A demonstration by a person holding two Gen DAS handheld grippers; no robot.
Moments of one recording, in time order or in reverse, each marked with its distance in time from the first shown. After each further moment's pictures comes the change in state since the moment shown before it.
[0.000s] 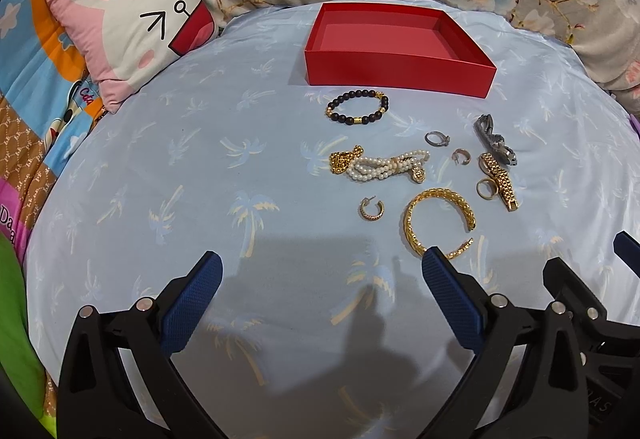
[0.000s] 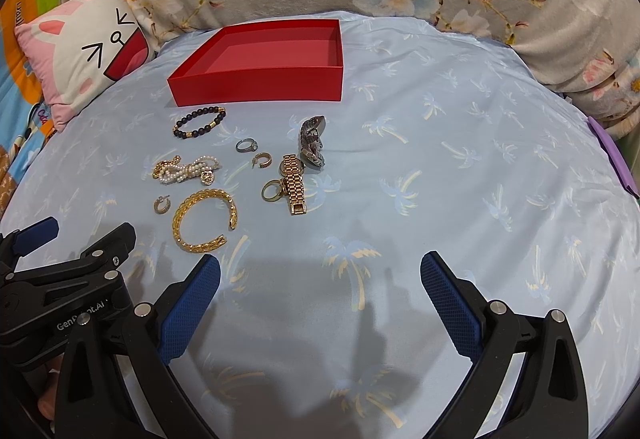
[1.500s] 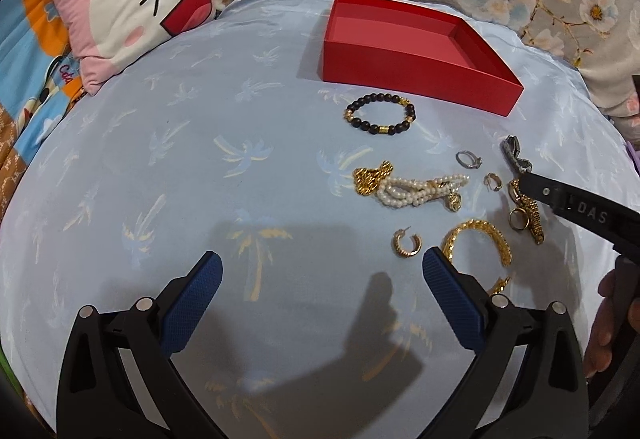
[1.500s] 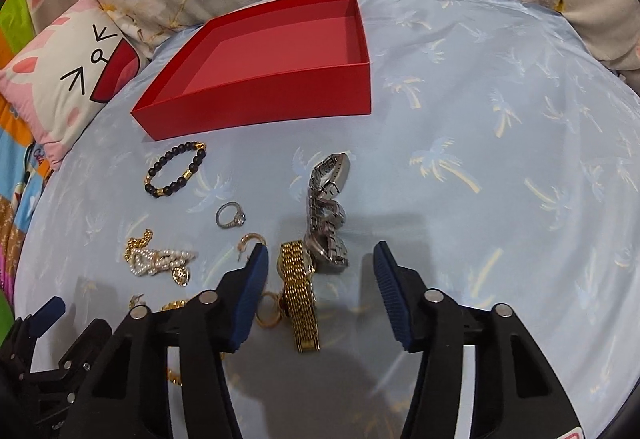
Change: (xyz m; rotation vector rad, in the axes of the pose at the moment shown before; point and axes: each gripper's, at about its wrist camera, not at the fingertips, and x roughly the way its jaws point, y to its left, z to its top) left arm 0.043 0.031 0.018 -0.062 0.015 -0.089; right arm 0.105 -0.002 0.074 0.072 0.113 0.158
